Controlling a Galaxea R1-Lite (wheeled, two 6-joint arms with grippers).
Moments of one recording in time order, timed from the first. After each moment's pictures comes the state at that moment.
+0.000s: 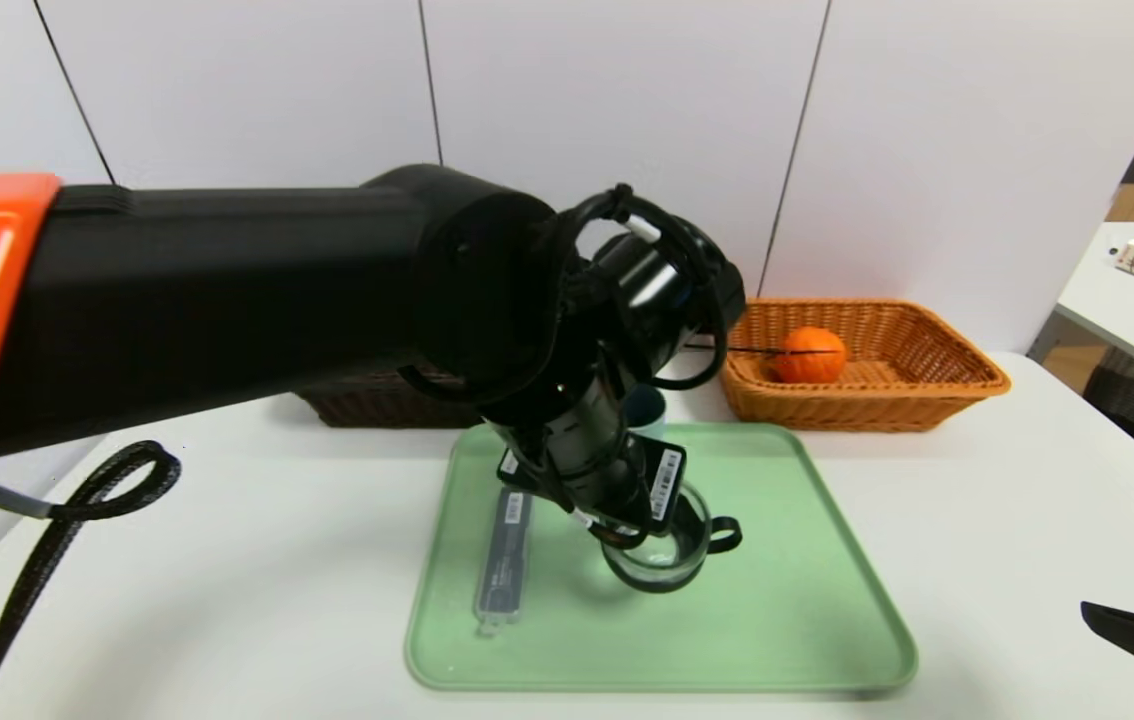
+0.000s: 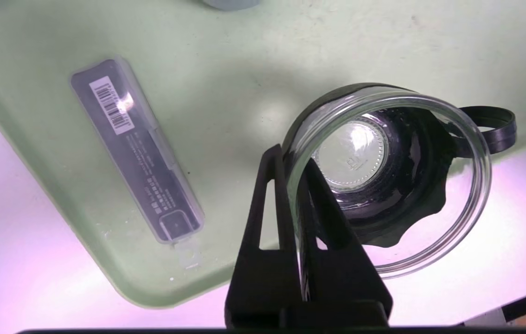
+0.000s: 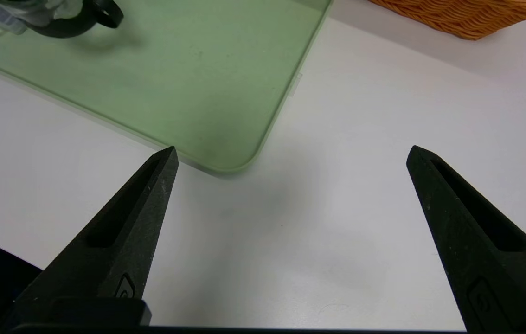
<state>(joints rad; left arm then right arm) -0.92 2.08 -1.97 0.91 0.17 -0.43 0.15 0.88 -0.72 0.39 0.19 -0.20</state>
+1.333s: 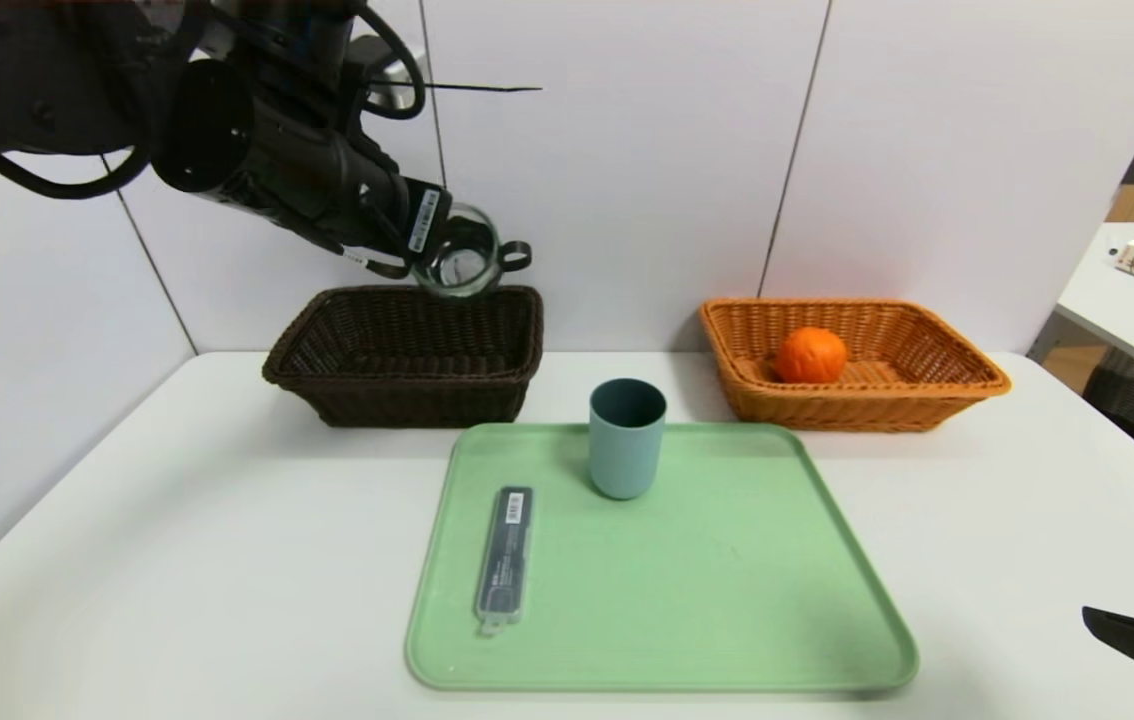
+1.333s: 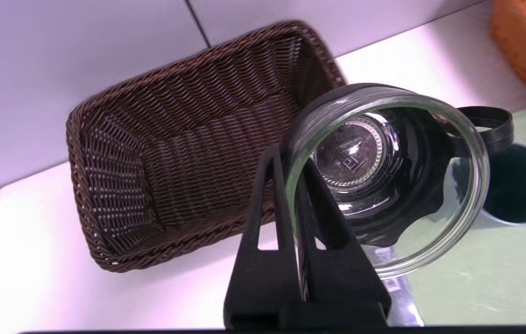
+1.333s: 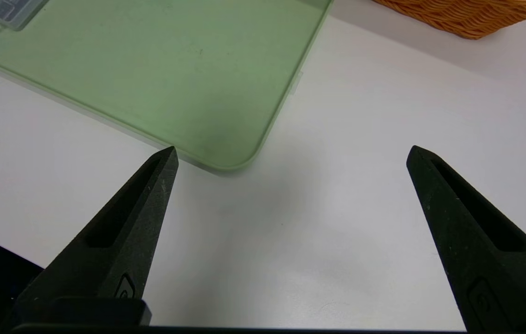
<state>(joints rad) -0.48 1.87 -1.98 0.58 0.22 0.03 0.15 0.87 -0.72 0.39 0.18 -0.20</state>
